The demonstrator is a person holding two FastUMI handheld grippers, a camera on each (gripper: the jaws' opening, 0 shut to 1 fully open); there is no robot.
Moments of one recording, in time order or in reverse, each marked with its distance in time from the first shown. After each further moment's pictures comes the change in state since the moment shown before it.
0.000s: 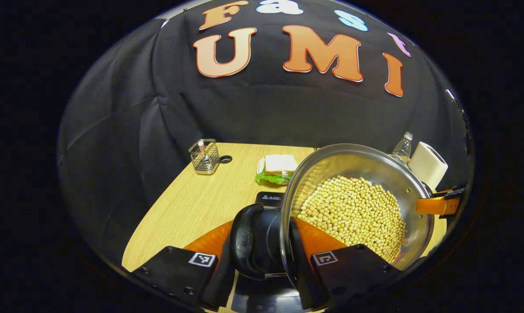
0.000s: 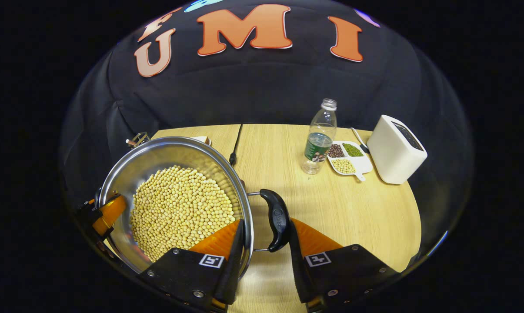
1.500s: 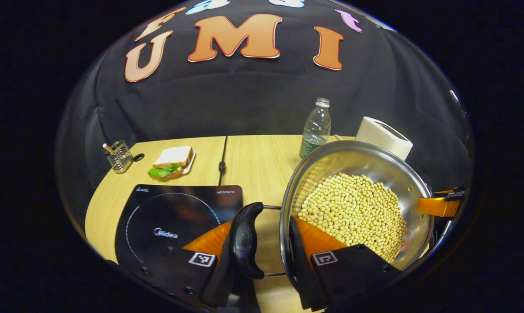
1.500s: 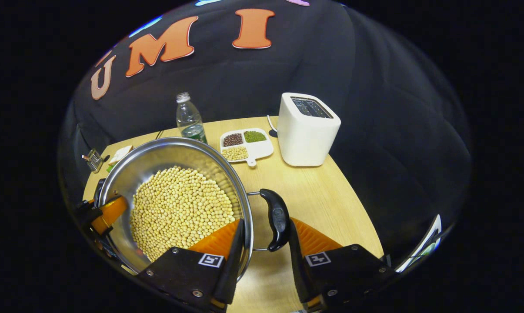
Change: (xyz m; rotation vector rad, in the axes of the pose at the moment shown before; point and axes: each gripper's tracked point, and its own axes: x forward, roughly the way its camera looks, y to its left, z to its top) left arm 0.005 -0.268 -0.033 0.093 0.021 -0.243; right arm -0.038 -0.255 -0.060 0.165 -0.019 -0.216
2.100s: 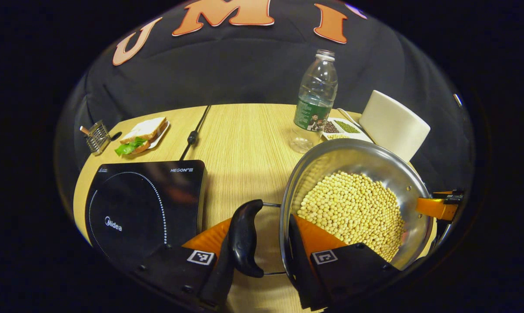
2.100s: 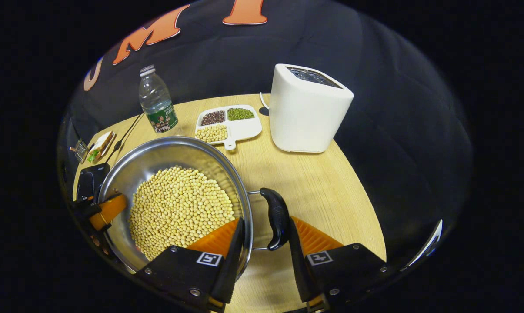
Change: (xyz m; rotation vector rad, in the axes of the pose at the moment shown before) left arm 0.081 -0.053 -0.051 0.012 0.157 -0.014; right arm 0.091 -0.041 -0.027 -0.029 0.110 -0.028
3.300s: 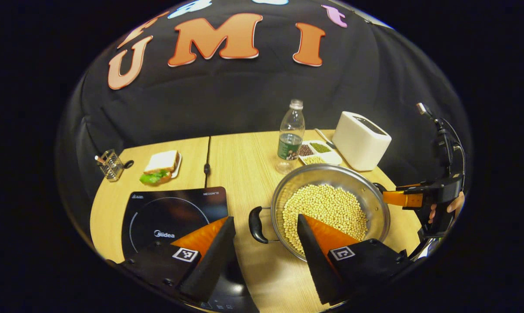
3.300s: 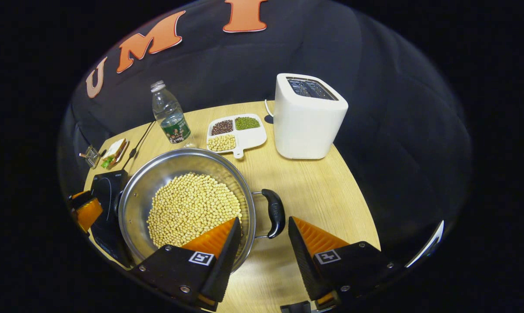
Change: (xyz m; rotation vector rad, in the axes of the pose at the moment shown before) left arm -0.092 -0.001 0.040 0.058 -0.018 -0.075; right arm -0.022 -0.012 0.016 0.007 0.003 0.061
